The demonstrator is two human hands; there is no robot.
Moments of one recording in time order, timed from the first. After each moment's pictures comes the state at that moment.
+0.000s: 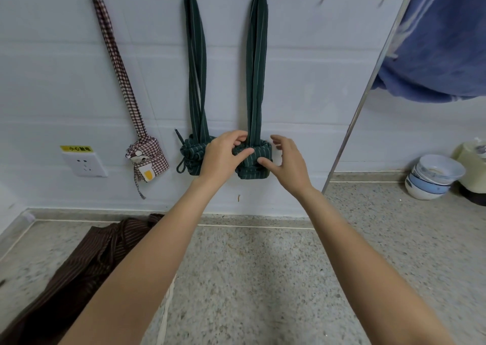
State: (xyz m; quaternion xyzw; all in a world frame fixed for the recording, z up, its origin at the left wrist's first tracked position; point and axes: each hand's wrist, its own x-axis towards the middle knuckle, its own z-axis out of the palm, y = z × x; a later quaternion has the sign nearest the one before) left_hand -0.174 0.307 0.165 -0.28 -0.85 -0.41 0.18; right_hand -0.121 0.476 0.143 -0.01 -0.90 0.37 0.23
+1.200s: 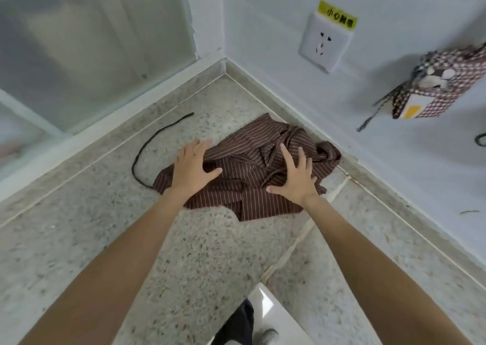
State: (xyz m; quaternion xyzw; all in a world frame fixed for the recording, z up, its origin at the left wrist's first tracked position) left_hand -0.055 -0.135 -0.090 0.24 -0.95 -0.20 0.02; right_hand -0.164 0.111 -0.077 0.21 -0.93 0.19 -0.24
